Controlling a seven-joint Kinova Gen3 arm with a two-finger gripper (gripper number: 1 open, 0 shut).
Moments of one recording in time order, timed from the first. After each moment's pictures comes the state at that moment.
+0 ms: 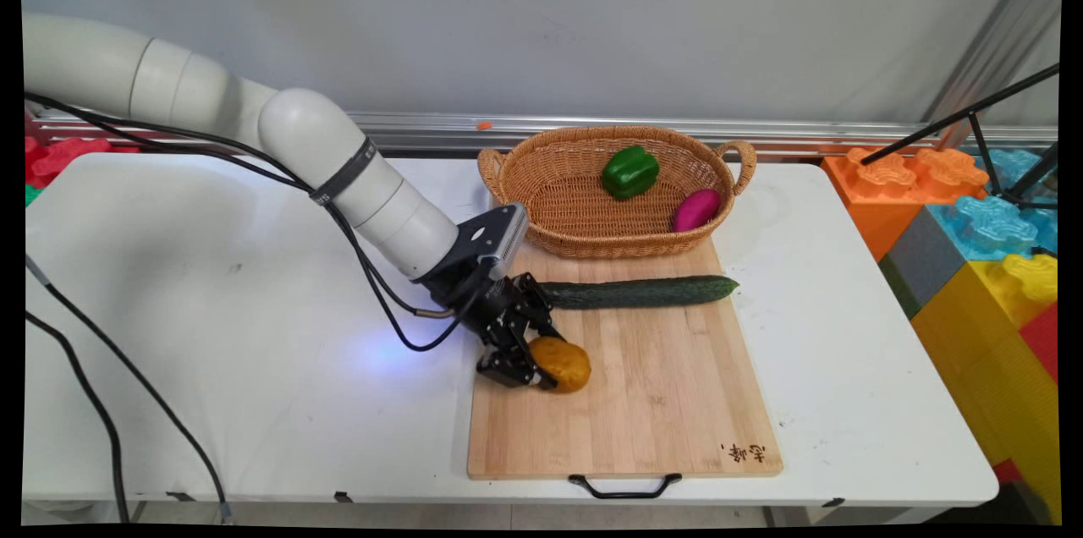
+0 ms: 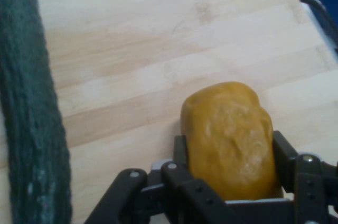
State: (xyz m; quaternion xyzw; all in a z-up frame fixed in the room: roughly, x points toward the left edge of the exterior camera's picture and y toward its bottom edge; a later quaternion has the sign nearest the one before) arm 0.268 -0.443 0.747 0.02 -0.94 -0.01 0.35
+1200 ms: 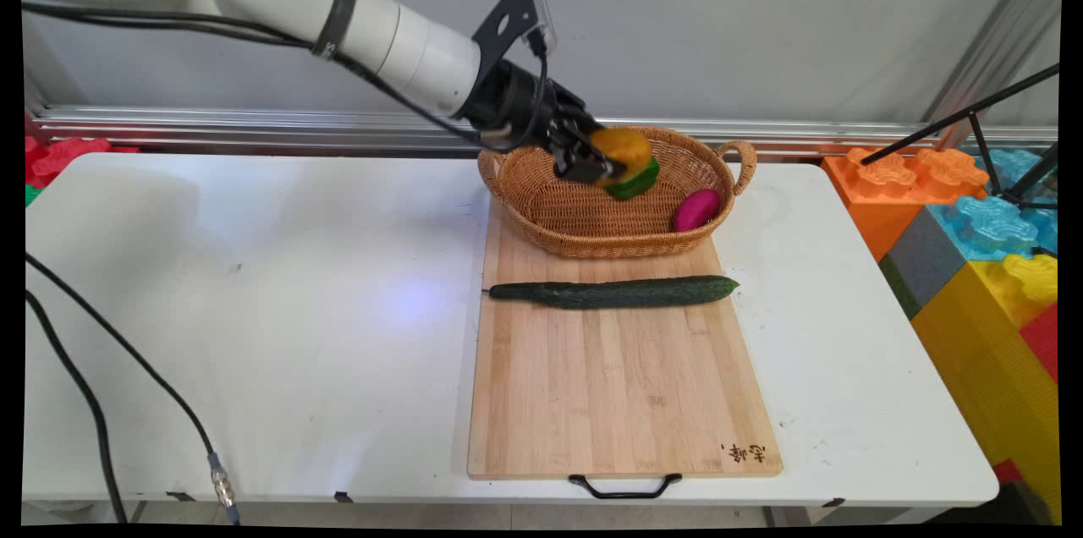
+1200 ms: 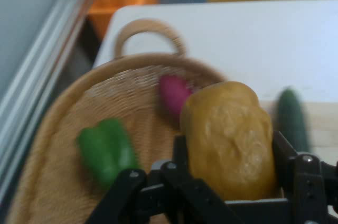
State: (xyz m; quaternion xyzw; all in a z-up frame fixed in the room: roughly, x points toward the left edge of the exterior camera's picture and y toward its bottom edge) arm 0.265 -0.513 0.889 0.19 -0.87 0.18 0.41
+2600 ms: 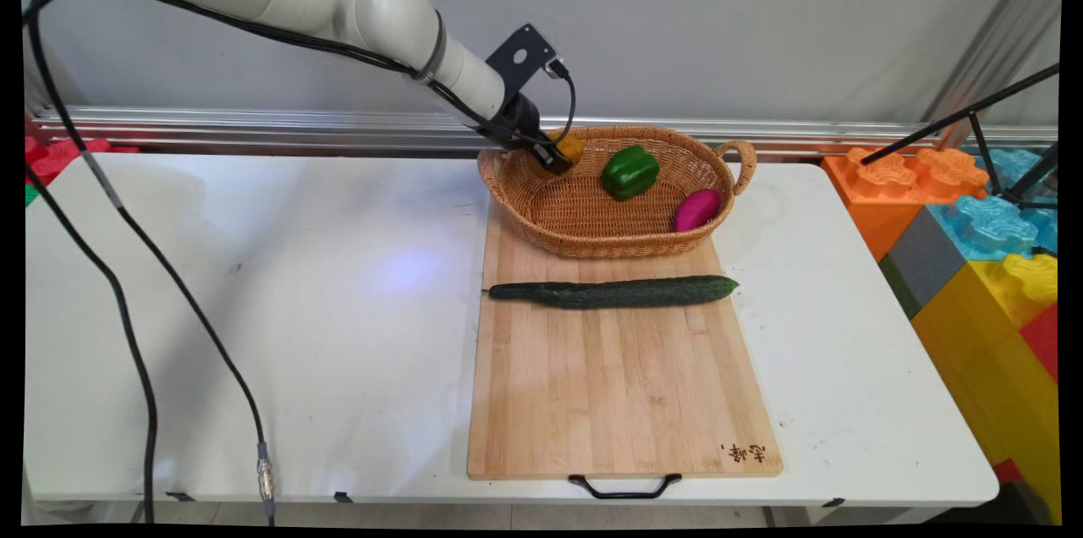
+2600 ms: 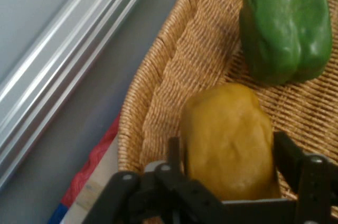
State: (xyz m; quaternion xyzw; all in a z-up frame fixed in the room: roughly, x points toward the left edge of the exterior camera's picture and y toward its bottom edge) arm 0.275 -0.609 0.806 0.37 -0.86 0.21 0.27
